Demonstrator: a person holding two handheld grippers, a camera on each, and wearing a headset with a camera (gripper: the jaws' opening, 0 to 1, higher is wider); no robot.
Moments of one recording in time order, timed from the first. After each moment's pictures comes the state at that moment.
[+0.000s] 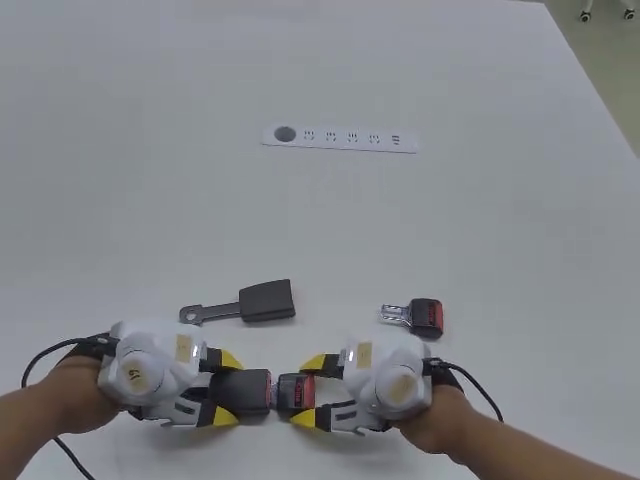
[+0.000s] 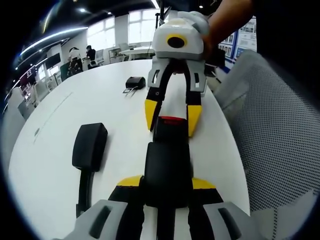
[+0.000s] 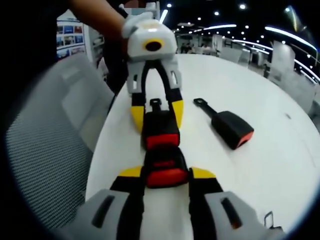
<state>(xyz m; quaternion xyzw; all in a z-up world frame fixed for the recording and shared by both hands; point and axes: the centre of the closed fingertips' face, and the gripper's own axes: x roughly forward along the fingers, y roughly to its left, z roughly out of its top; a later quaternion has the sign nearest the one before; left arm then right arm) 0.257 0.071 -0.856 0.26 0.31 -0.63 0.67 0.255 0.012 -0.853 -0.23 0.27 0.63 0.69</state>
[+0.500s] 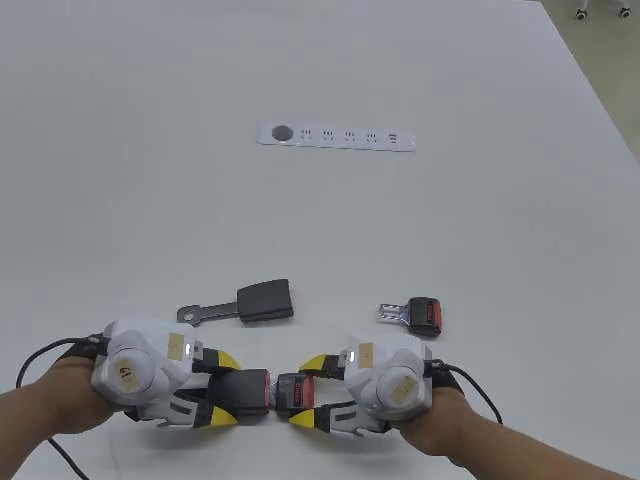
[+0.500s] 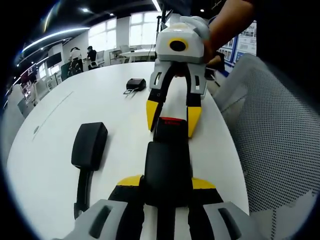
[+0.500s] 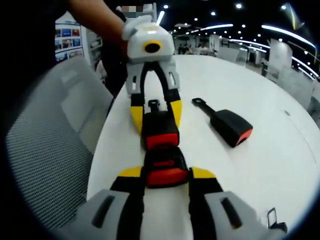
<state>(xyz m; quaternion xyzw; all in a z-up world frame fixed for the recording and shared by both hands) 0.257 0.069 -0.853 0.24 0.31 -0.63 0.67 0.256 0.012 -0.853 -0.21 0.28 0.63 0.70</state>
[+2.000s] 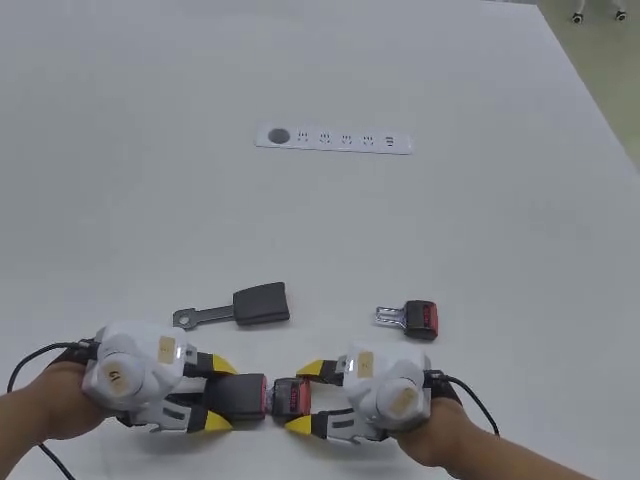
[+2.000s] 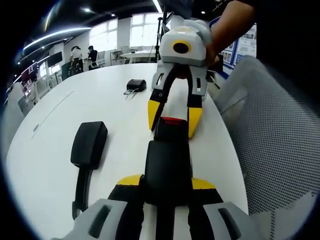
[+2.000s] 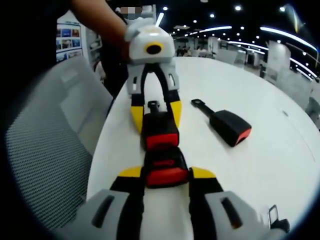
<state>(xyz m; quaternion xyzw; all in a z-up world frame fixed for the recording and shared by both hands) 0.256 0.069 -0.854 0.23 0.31 -0.64 0.67 0.255 0.011 -0.853 -0.21 0.27 0.62 0.71</state>
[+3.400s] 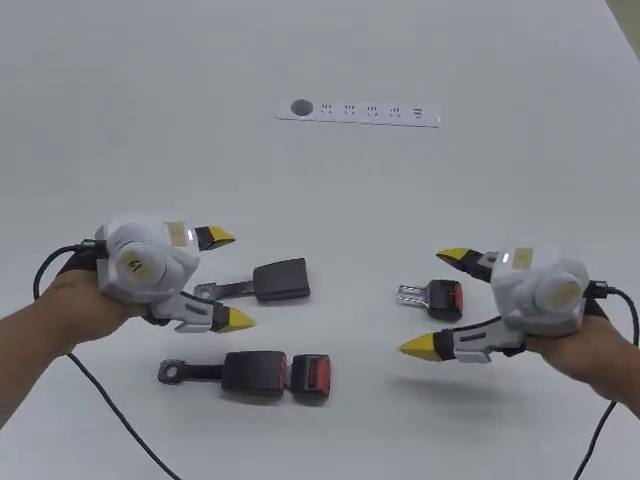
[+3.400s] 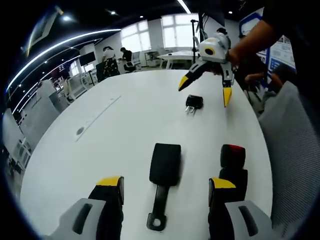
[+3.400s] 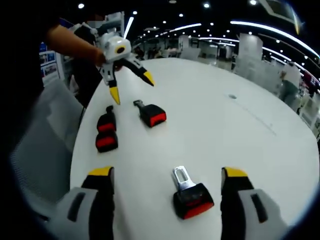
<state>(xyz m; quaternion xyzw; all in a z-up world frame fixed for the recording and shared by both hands) 0.366 0.076 -0.800 0.25 0.29 -0.52 0.76 0.355 -0.125 -0.814 -0.18 0.30 0.53 0.78</state>
